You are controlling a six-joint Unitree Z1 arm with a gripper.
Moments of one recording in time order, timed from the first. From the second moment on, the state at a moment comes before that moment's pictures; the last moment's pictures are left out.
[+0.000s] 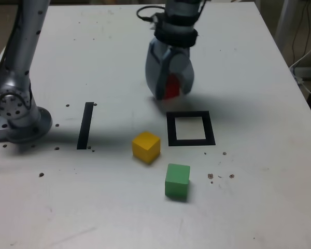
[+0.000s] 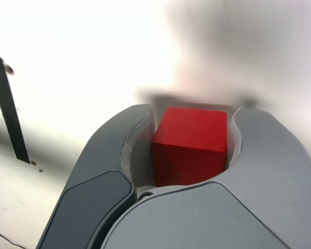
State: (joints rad) arm 0.27 2.08 -1.49 1.22 -0.04 -0.05
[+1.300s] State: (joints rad) arm 0.00 2.09 -1.47 1.11 -0.05 -0.01
